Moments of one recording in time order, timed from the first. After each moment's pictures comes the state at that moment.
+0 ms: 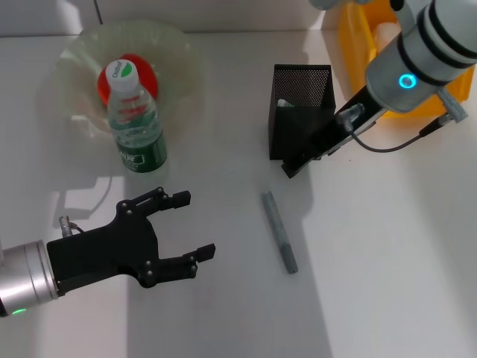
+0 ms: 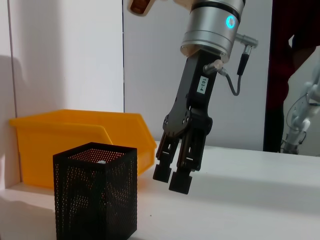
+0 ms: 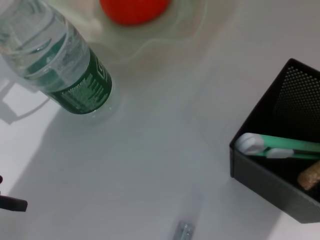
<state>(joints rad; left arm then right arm) -0.26 -2.03 1.30 0.48 1.35 1.47 -0.79 0.85 2.09 -1.40 -1.17 -2.55 -1.55 2.90</state>
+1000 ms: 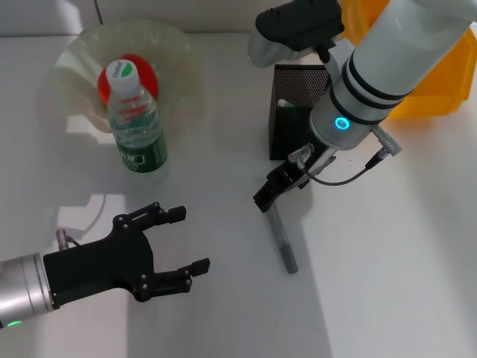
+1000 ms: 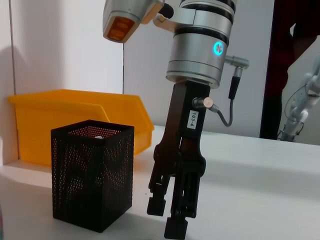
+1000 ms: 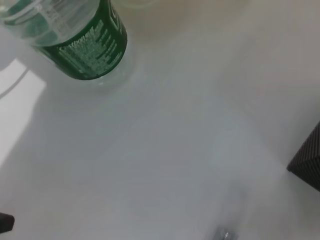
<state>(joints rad) -0.25 -2.02 1.30 0.45 1.38 1.46 -0.80 1.00 2.09 -1.62 -0.81 -2.45 -1.32 2.95</state>
